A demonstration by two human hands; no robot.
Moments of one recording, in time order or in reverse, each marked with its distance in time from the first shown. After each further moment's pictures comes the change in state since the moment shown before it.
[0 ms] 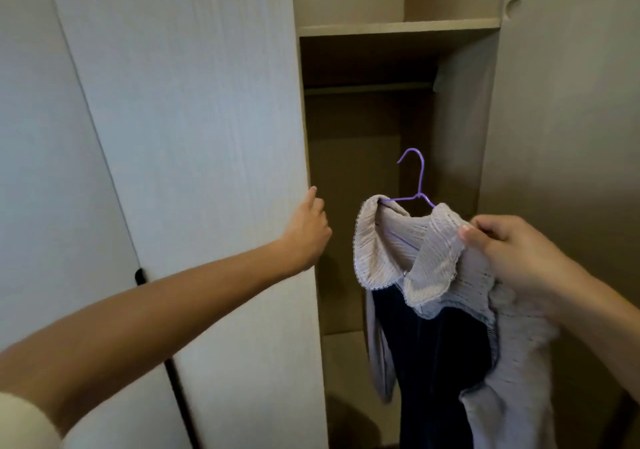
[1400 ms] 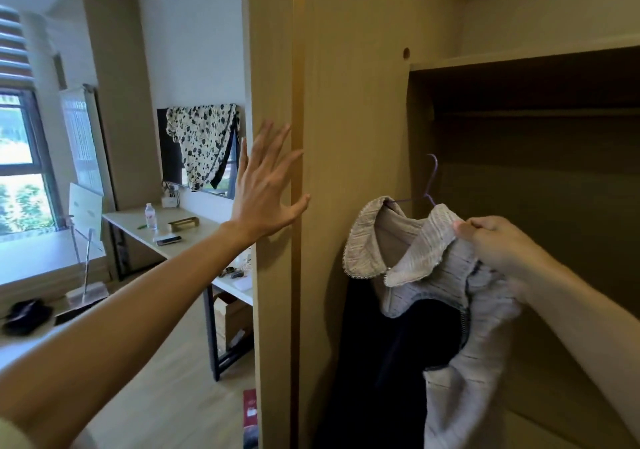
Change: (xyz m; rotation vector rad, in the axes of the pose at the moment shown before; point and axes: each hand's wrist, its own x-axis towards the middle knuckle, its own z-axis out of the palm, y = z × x) left_hand -0.369 -0.213 0.160 -0.340 0.519 -0.899; right_hand 0.010 -0.221 0.232 0.324 -0.610 -0.184
